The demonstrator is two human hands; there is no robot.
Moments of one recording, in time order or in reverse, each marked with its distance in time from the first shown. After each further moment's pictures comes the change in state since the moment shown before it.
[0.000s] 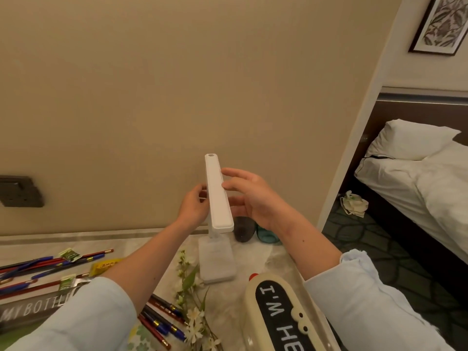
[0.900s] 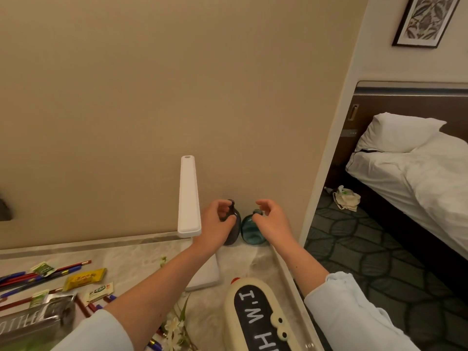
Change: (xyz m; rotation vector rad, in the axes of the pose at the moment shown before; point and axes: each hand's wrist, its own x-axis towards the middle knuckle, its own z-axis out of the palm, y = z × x) left_hand -0.028 -0.006 0.089 0.134 0.003 0.115; right_hand 0.023 0.097 -0.113 -0.592 0.556 -0.102
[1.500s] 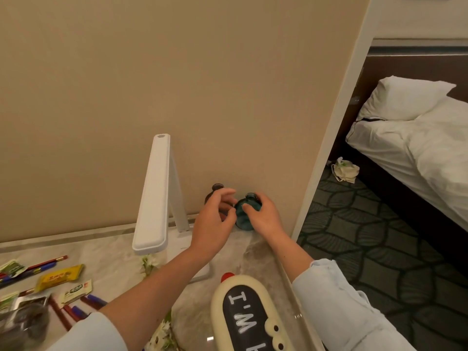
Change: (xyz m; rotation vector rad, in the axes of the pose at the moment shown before) left_hand 0.006 -0.043 0.035 0.034 -0.074 0.201; right_hand 0.039 0.057 0.030 -0.031 -0.038 0.081
